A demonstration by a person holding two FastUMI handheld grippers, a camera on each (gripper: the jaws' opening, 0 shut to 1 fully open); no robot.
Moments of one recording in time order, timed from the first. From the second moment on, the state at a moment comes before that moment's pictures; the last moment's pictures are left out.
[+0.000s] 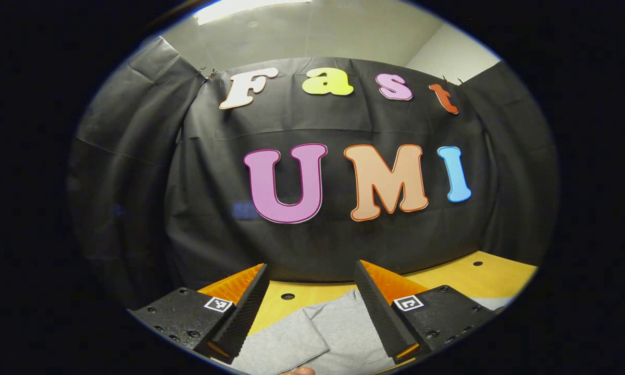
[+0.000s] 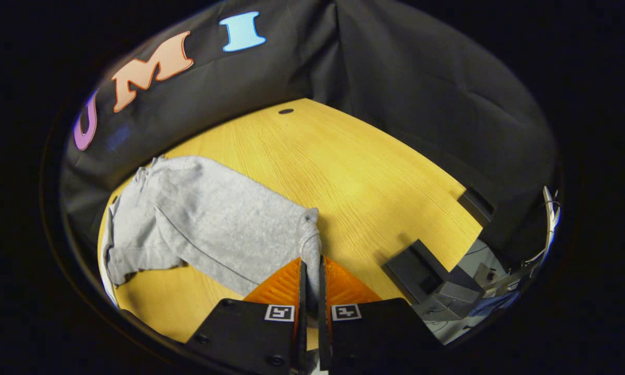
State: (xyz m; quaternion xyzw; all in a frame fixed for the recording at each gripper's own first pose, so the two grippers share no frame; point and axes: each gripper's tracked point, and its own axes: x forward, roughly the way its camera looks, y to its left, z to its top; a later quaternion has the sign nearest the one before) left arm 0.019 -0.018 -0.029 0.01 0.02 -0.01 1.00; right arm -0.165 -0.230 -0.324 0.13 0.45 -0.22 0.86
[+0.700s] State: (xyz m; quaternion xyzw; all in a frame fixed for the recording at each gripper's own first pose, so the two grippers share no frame) left arm -0.002 0.044 -0.030 0.02 0.03 0.06 1.00; right arm -0.020 -0.148 -0.249 0.15 0.38 -0.10 0.91
